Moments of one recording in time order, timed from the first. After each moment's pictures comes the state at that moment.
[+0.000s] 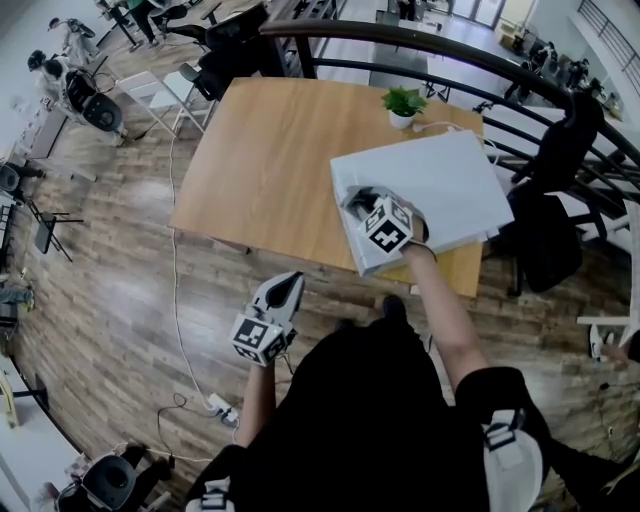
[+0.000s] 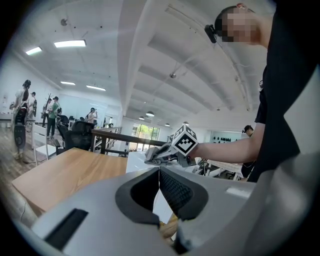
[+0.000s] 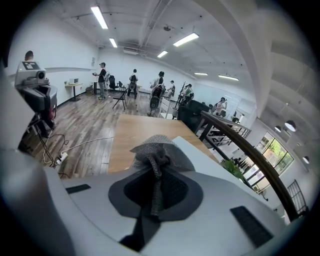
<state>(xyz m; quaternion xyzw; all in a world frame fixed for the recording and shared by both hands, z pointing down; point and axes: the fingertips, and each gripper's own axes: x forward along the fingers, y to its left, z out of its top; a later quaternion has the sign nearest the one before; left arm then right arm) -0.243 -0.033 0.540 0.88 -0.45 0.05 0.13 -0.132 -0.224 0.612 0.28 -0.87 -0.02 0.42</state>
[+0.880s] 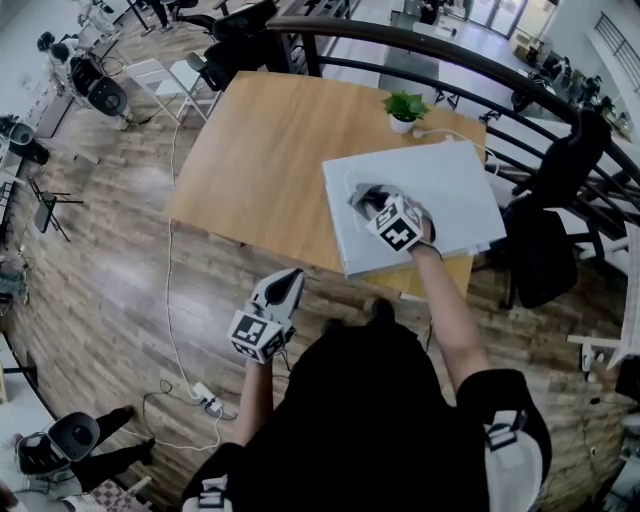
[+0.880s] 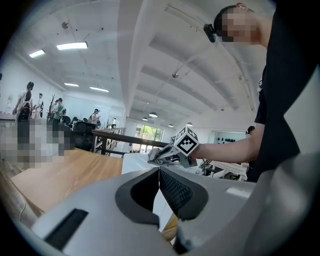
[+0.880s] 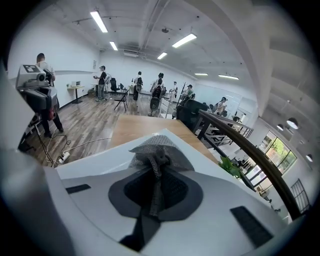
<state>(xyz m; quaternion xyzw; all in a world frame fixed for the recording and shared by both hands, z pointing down) -0.202 -0.049 0.538 0.87 -0.47 0.04 0.14 -0.083 -0.251 0.613 0.27 -0.87 -0.02 0.41</state>
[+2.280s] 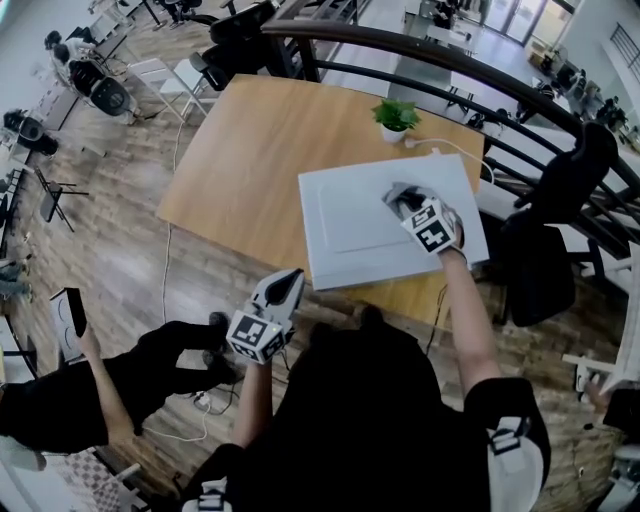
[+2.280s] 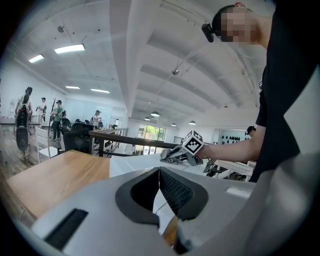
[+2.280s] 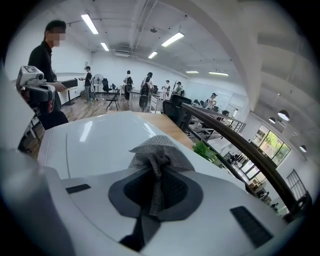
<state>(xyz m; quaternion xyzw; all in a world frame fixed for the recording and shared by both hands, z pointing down) -0.122 -0.096 0.527 0.85 -0.50 0.05 0.14 0.064 -0.321 0.611 0.30 -0.87 0.01 0.40</state>
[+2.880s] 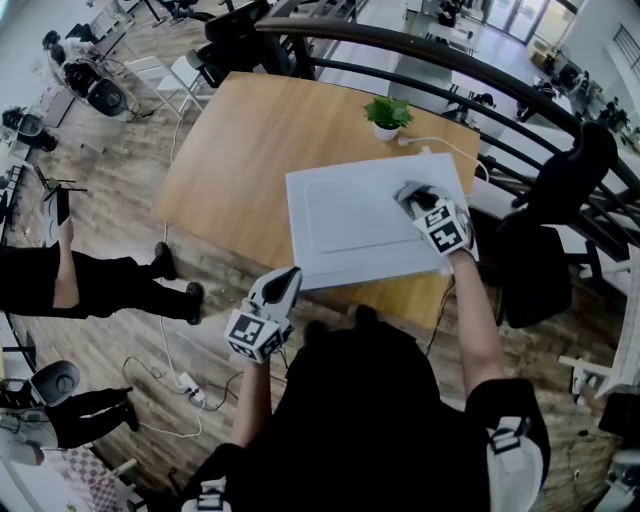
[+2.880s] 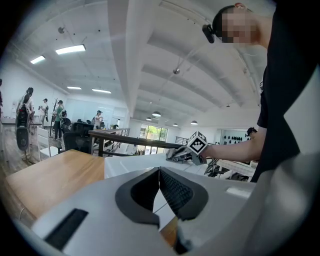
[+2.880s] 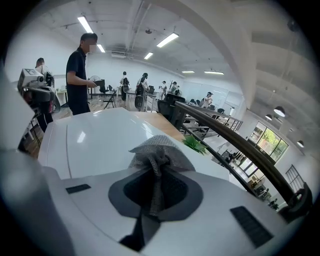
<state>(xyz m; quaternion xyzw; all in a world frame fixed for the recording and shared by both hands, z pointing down) -0.095 -0.108 0.526 0.85 -0.51 0.05 0.14 0.124 -0.337 0.610 0.31 -0.86 0.02 0.40</state>
